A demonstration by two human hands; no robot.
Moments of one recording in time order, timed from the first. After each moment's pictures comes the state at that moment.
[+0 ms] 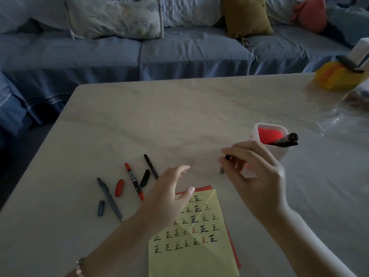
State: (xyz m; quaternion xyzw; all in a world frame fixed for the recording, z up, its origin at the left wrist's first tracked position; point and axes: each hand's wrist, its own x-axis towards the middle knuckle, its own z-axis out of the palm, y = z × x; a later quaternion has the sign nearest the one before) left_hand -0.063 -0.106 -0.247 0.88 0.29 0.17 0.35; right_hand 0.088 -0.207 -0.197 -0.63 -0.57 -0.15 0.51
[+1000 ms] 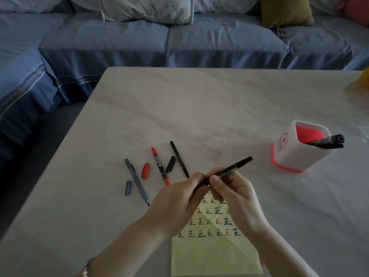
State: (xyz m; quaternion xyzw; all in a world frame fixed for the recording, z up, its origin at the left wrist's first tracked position) left_hand -0.107 -0.110 -0.242 0.88 0.25 0.17 0.35; right_hand 0.017 -0.185 -0.234 -0.57 -0.35 0.40 0.62
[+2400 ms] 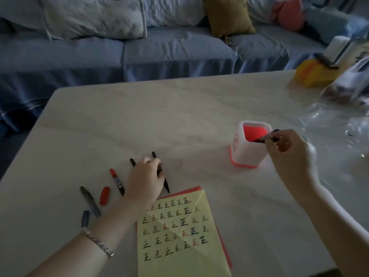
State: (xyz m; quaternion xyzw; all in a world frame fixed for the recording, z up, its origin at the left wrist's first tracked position) left_hand -0.036 -0.054 -0.274 0.89 0.39 0.15 0.20; right_hand 0.186 -0.238 -0.212 -0.88 -0.28 -0.10 0.38
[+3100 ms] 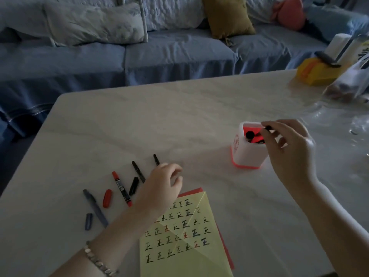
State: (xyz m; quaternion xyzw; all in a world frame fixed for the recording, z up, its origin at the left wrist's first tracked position) left_hand -0.029 -0.083 -0.255 0.89 0.30 0.17 0.29; right_hand 0.176 -0.229 -0.201 -0.79 -0.39 -0.19 0.43
